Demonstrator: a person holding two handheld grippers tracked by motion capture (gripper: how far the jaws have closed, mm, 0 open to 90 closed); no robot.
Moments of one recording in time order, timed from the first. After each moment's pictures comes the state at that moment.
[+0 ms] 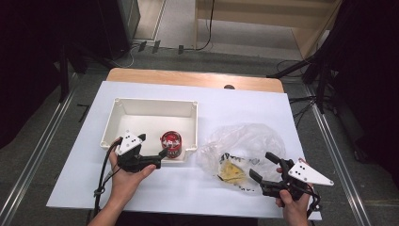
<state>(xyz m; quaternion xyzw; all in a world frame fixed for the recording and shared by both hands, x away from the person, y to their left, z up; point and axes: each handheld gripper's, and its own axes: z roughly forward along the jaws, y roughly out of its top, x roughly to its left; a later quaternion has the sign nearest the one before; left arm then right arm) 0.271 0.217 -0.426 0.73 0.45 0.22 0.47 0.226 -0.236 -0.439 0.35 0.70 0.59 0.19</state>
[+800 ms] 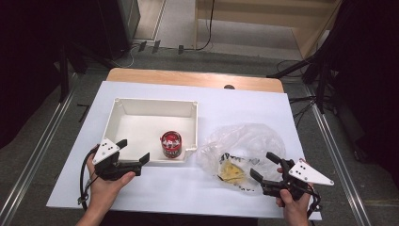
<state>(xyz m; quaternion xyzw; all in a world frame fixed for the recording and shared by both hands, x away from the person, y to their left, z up) 0.245 0.264 -0.420 0.72 0.46 0.23 0.47 0.227 -0.239 -0.441 0.36 0.70 0.59 0.19</state>
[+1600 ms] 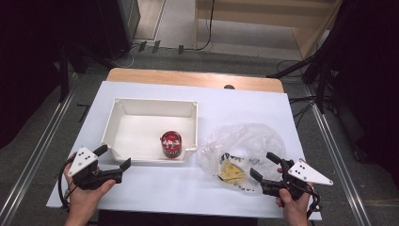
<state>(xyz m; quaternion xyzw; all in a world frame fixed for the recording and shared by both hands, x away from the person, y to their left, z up) 0.219 0.308 -0.420 0.70 0.47 0.26 0.47 0.227 -0.238 -0.443 0.37 0.70 0.58 0.19</state>
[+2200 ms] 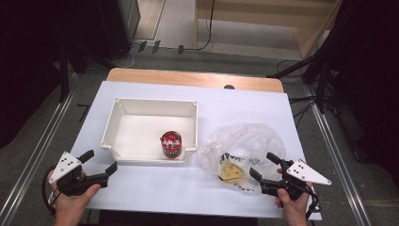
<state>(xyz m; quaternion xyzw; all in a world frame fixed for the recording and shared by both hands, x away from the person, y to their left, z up) 0.206 0.339 -0.428 0.69 0.49 0.26 0.47 0.228 -0.236 -0.445 0.38 0.70 0.57 0.20</state>
